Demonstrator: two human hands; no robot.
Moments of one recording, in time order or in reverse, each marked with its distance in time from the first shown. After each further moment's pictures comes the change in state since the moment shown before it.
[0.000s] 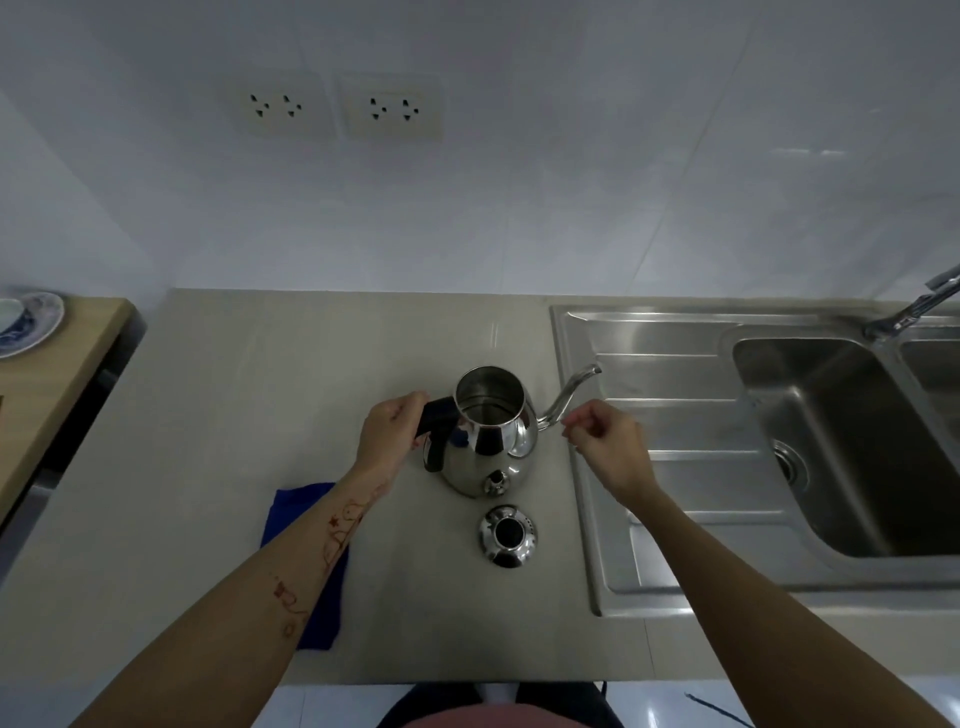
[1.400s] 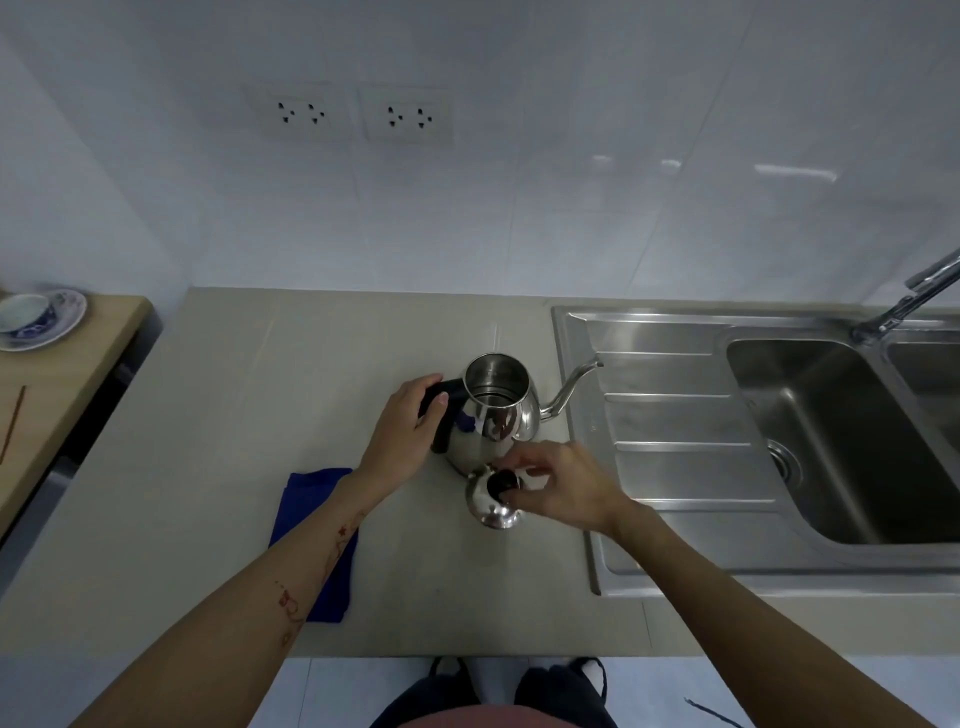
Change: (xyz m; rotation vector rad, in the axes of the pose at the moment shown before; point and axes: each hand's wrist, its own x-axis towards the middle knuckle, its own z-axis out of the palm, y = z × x) left_hand -0.024 -0.017 -0.012 0.377 -0.105 0.414; right_hand -0.066 -0.036 0.017 -0.320 -0.487 -0.408
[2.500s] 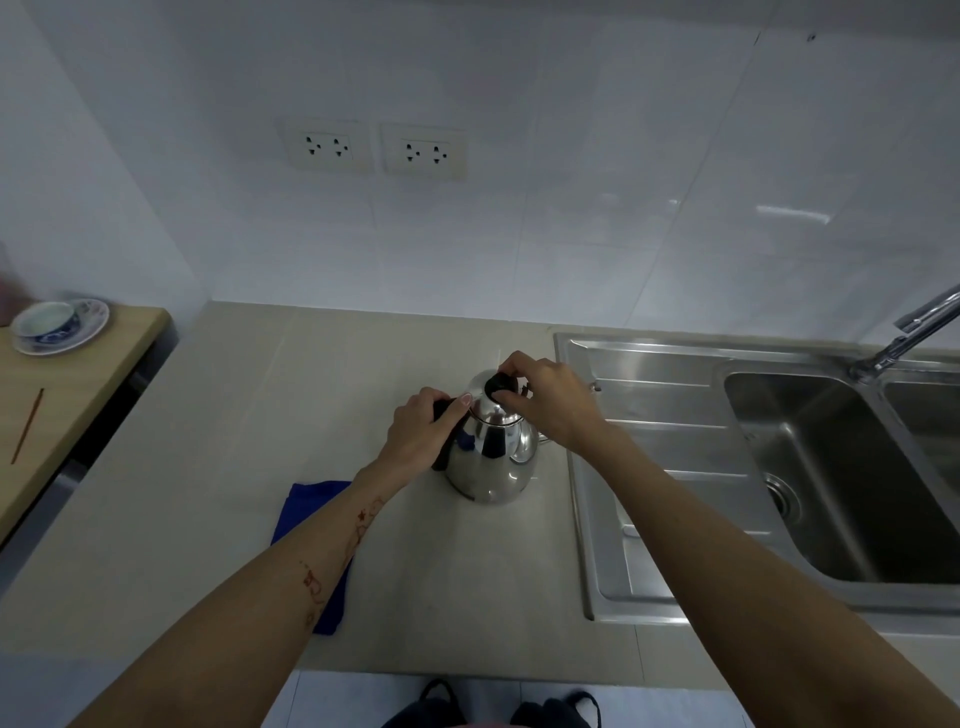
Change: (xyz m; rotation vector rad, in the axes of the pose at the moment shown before) left_hand 0.015 0.026 0.001 -0.032 -0.030 -0.201; right_hand 0.076 -0.033 -0.056 -0.262 0.226 0.027
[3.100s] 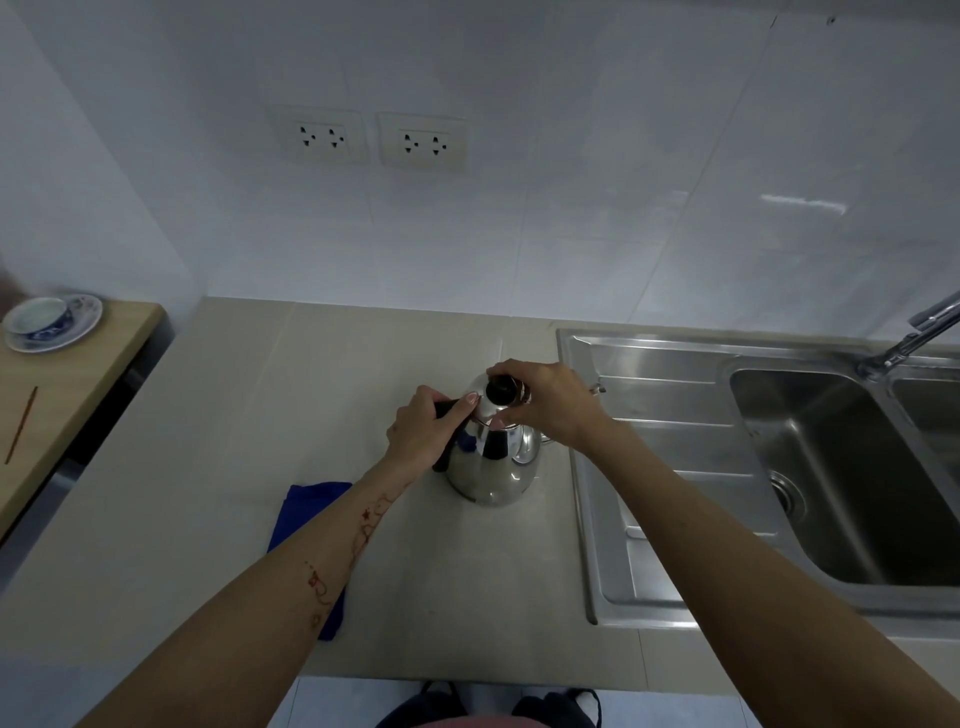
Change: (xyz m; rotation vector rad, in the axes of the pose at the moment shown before) left_hand 0.010 0.000 0.007 0.011 0.022 -0.121; right_hand 0.008 0.006 0.001 0.017 -0.091 -0.082
